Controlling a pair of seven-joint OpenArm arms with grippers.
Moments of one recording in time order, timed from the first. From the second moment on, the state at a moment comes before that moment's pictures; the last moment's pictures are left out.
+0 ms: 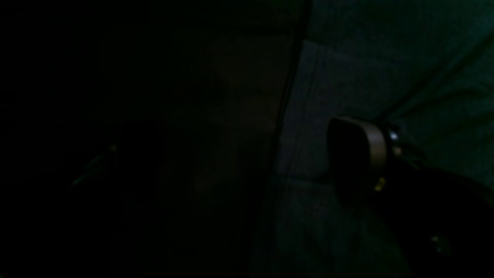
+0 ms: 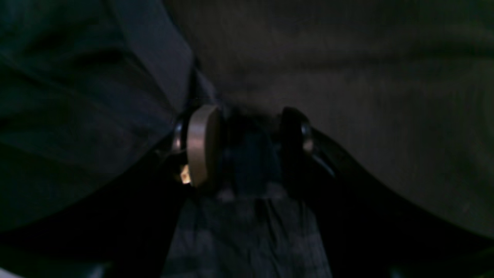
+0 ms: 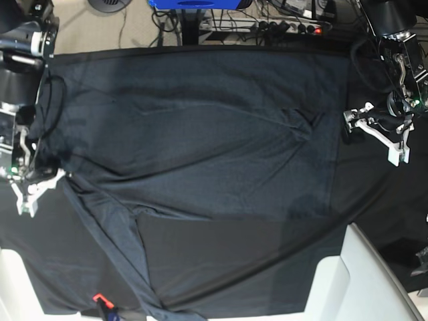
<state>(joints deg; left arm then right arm) 7.5 -19.3 -29.4 78.5 -23.3 -21.2 46.8 14.8 13.8 16.3 56.1 1.9 12.7 -42.6</state>
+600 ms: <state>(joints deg) 7.5 -19.3 -29.4 78.5 -23.3 -21.4 46.8 14.3 13.5 16.1 56.1 1.9 12.7 -42.6</state>
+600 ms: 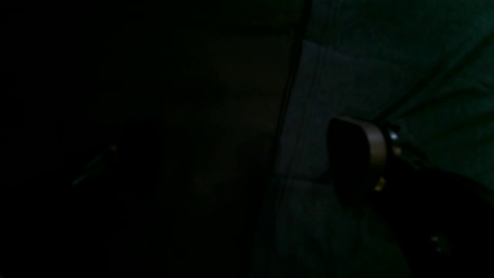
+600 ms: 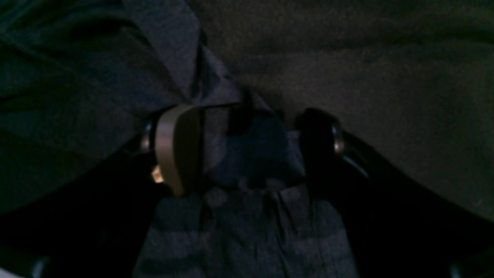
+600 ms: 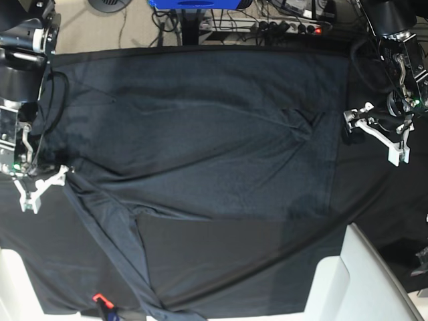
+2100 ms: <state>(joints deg) 0.3 -19.3 -29.0 74.1 -23.3 -21.2 46.8 24.3 13.9 16.0 38.9 1.8 12.7 -34.5</state>
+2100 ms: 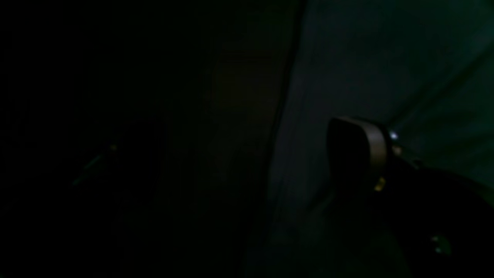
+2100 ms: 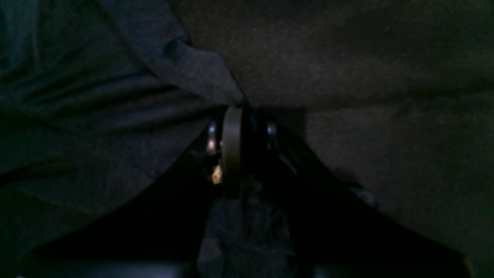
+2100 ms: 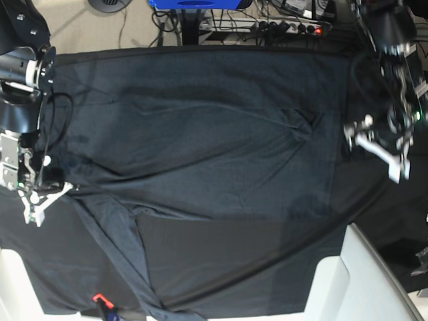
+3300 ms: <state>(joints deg) -17.5 -21.1 -11.2 40.3 -25.0 -21.4 34.0 24.3 13.8 16.0 38.9 1.8 12.7 -34.4</state>
